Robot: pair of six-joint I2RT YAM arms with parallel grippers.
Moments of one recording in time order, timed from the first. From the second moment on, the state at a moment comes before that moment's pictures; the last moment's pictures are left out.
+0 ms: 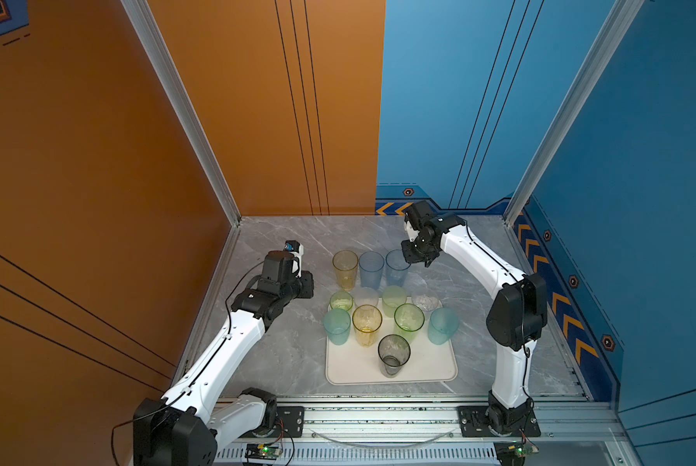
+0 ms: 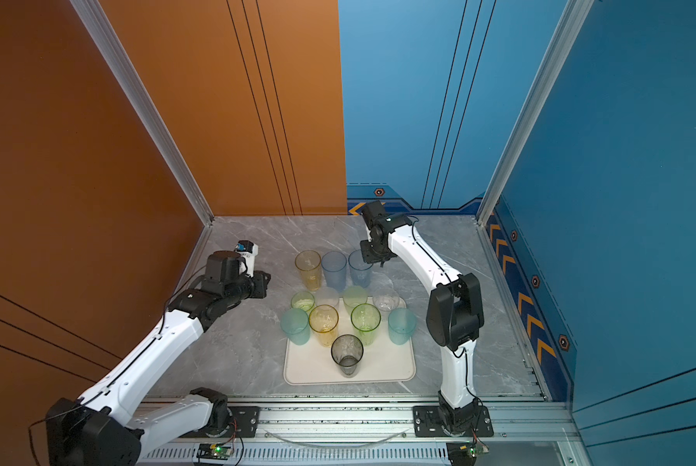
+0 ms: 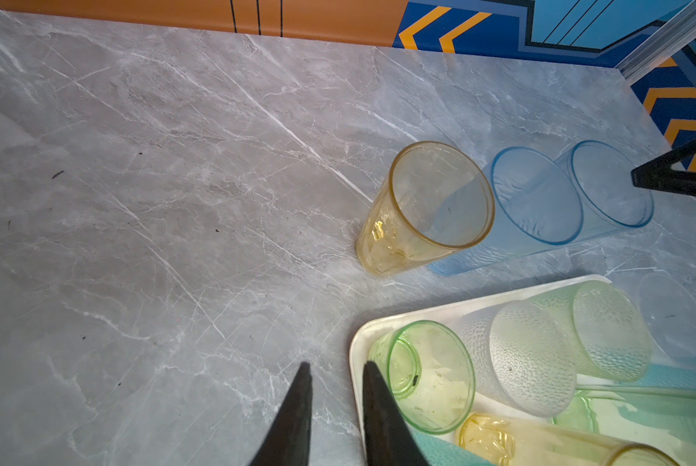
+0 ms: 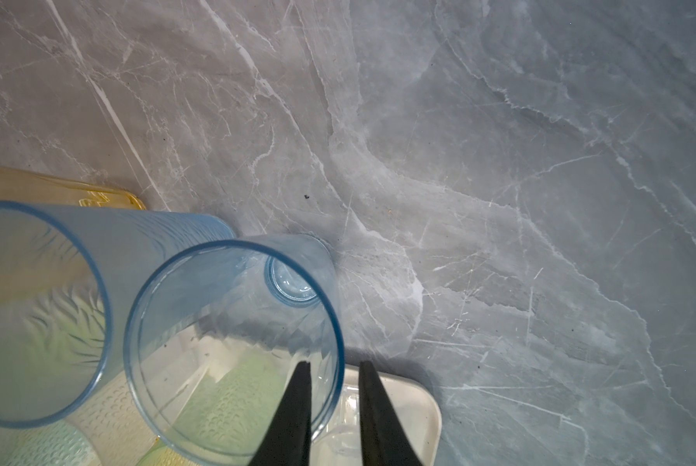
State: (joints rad) left arm -0.27 1.11 0.90 -0.48 0.03 -0.25; right arm 0.44 1.99 1.88 -1.06 0.04 0.21
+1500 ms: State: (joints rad) left arm -0.24 1.16 0.89 -0.45 0.07 -0.24; right arm 0.43 2.03 1.93 -1.09 0.10 0.18
